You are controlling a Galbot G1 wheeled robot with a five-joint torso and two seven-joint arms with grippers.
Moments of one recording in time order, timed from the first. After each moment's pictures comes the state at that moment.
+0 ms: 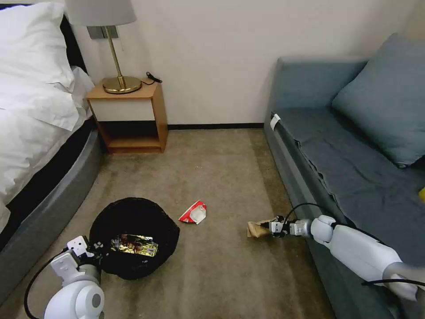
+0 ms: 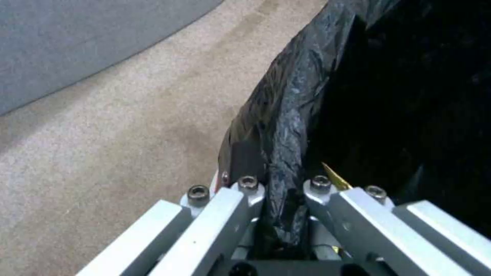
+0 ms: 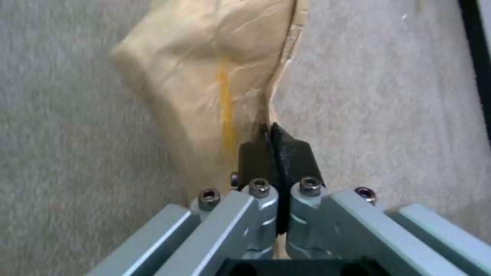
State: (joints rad) left arm 1.53 -1.54 -0.80 -2.14 -0.49 0.60 -0.41; right arm -0.44 0.87 -0.61 0.86 -0.07 0.45 -0.38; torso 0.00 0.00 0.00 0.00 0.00
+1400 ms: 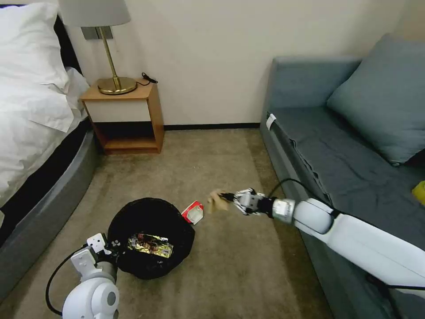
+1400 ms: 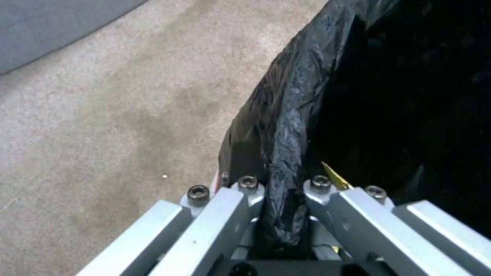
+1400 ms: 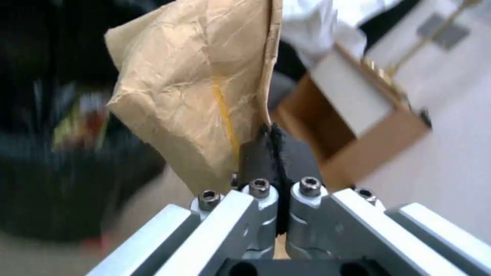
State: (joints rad) left arm 1.53 -1.55 -0.72 -2.14 -0.48 0.62 -0.41; right arm -0.39 0.73 -0.60 1.66 0.32 0.24 -0.28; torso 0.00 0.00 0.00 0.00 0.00
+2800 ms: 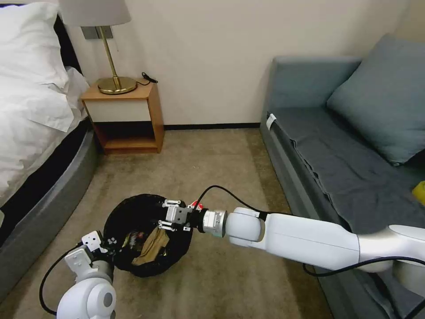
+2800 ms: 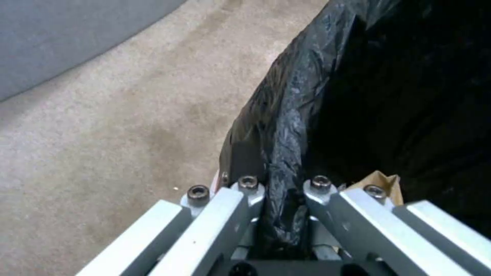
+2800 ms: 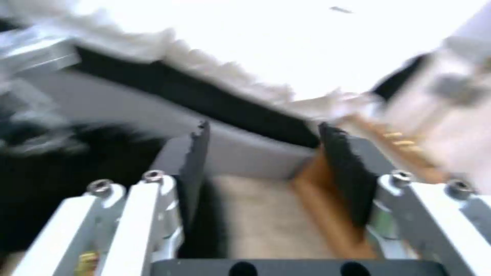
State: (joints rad) left arm 1.54 -1.55 -0.74 -2.19 -0.47 0.63 -0.42; right arm -0.18 0.93 -0.83 1.77 0.46 0.13 -0.04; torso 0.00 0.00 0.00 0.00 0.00
